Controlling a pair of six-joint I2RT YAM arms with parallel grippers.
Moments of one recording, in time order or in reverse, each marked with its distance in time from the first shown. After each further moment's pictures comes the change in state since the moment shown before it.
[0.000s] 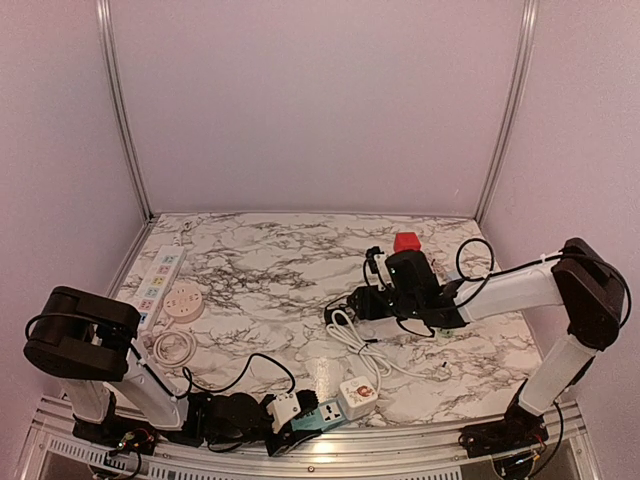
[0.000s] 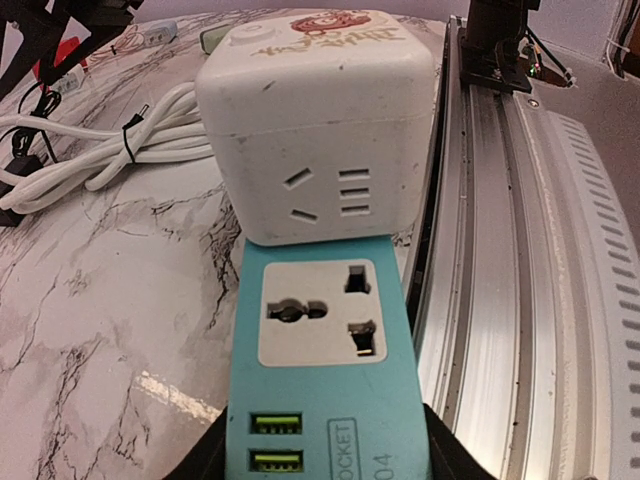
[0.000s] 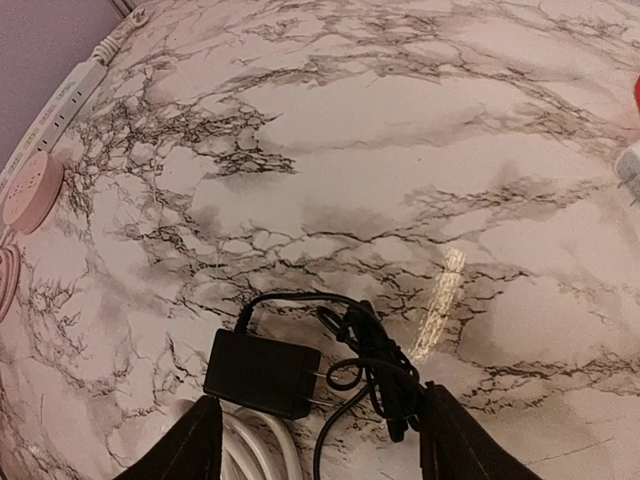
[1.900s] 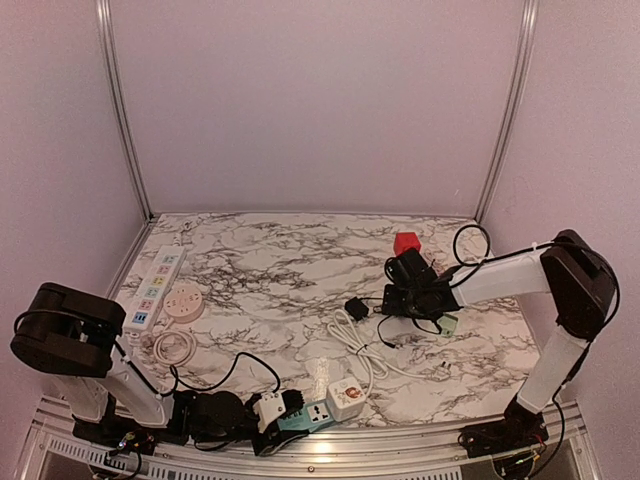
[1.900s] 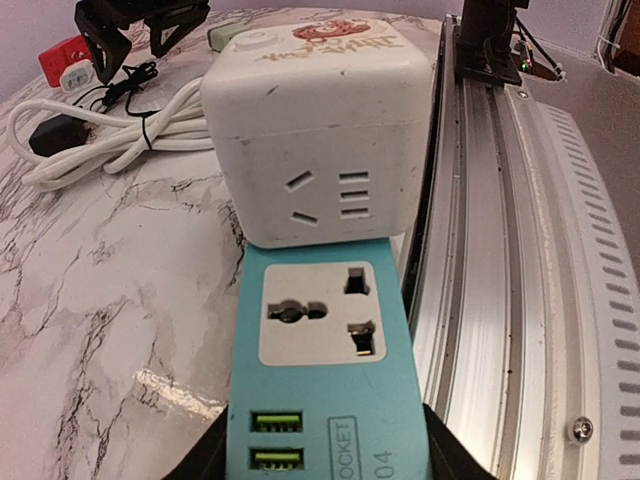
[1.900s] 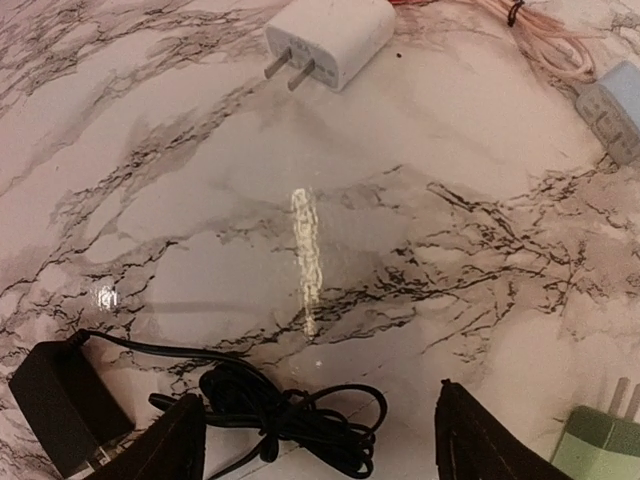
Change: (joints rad) left arm 0.001 -0.076 -0.097 0.023 0.008 0.003; right arm -0.098 0.064 0.102 -0.395 0.364 0.277
